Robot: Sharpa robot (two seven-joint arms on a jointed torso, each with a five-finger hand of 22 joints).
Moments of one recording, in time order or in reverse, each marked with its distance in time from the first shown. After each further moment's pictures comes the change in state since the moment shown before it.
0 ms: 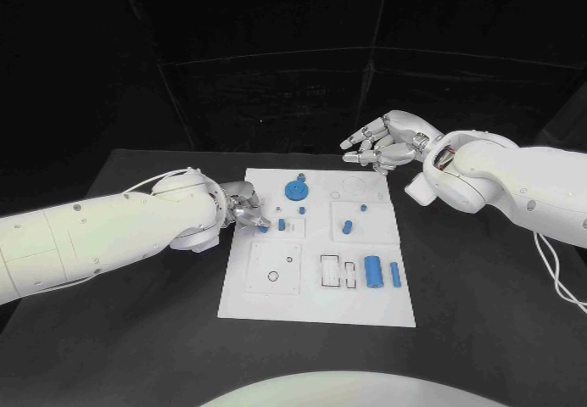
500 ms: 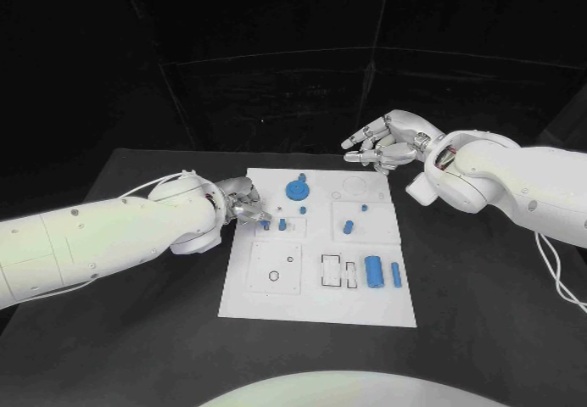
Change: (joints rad) left arm -0.013 -0.014 0.000 0.013 -0.015 -0.110 0.029; left_hand 0.006 -0.011 0.005 -0.005 -0.001 0.000 0.000 0.008 0.002 0.005 -0.002 0.000 -0.003 0.004 -0.004 0.000 0.000 0.000 0.000 0.000 0.000 0.000; right arm 0.000 0.000 0.000 -0.002 0.000 0.000 0.002; right_hand 0.000 0.000 0.000 0.000 0.000 0.000 0.000 0.000 0.000 0.000 0.000 0.000 -0.002 0.000 0.000 0.000 0.000 0.000 0.000 0.000 0.000 -0.001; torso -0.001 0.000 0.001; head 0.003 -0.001
